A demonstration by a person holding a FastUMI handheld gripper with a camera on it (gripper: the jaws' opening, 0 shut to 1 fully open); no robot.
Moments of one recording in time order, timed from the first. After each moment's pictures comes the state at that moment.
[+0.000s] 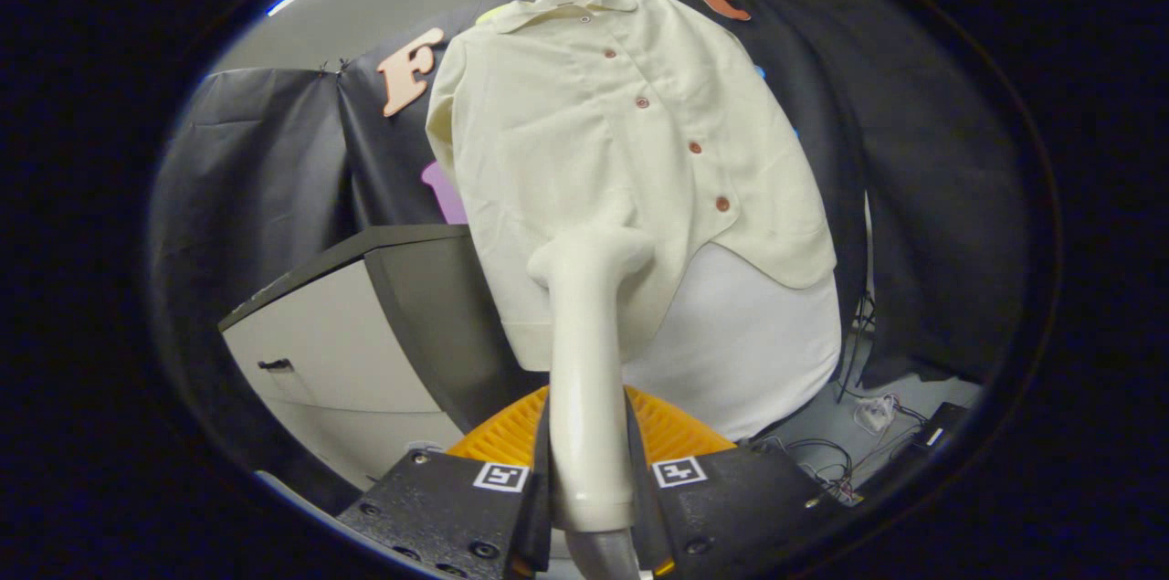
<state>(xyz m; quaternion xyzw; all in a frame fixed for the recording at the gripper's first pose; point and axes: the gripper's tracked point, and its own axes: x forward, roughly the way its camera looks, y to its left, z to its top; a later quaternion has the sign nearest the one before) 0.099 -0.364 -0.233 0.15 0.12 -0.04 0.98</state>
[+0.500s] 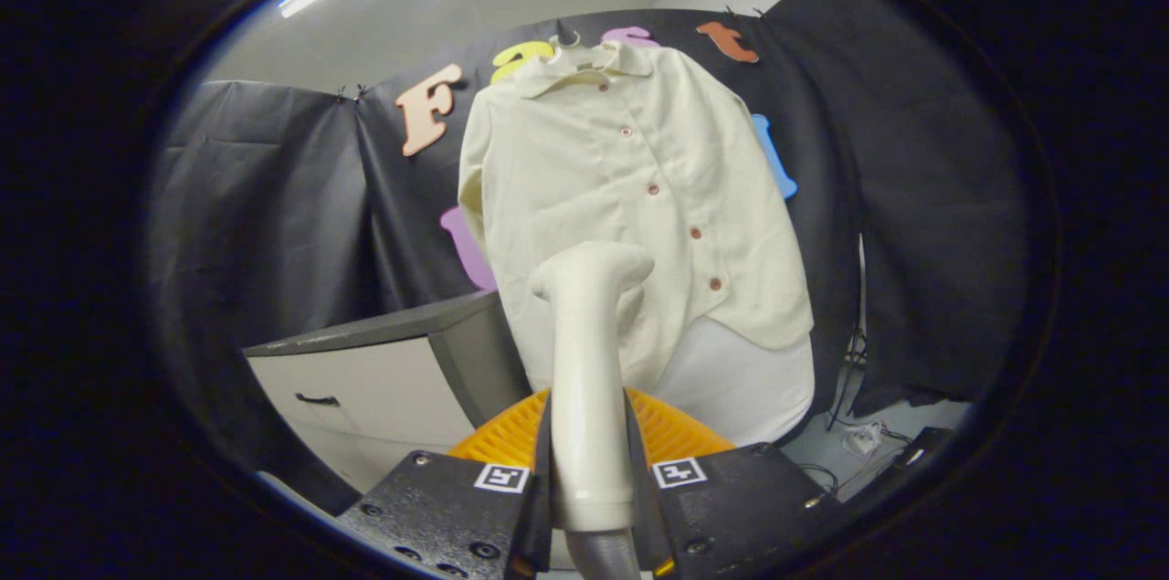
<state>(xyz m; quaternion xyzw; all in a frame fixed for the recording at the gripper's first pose) 0.075 -0.383 -0.128 0.13 0.05 -0.05 0.99</state>
